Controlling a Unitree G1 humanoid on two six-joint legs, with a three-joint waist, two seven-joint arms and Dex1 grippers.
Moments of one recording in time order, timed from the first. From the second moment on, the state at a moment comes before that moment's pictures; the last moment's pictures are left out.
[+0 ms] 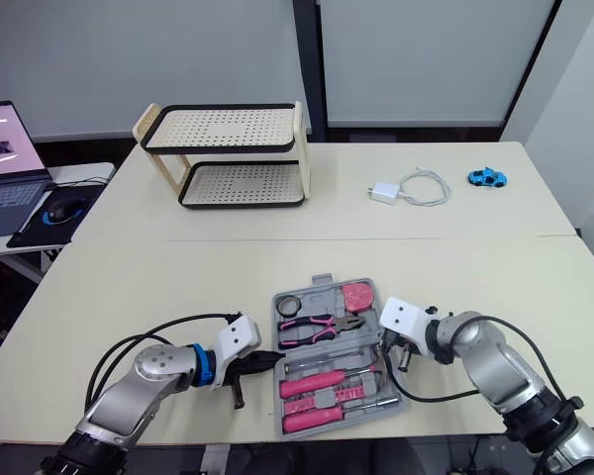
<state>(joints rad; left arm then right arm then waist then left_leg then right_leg) -0.11 0.62 -0.25 -0.04 -0.13 0.32 -0.95 -0.28 -0.71 0.42 -0.23 -0.06 0.65 0.85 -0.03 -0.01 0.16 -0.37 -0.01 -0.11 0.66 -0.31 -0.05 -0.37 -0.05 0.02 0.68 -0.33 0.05</state>
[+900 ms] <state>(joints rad) -0.14 0.60 -0.28 -0.01 -0.08 0.28 -1.02 -0.19 -0.77 0.41 -0.37 -0.06 0.75 0.87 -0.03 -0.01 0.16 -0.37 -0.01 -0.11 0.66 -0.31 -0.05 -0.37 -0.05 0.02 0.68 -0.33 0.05</state>
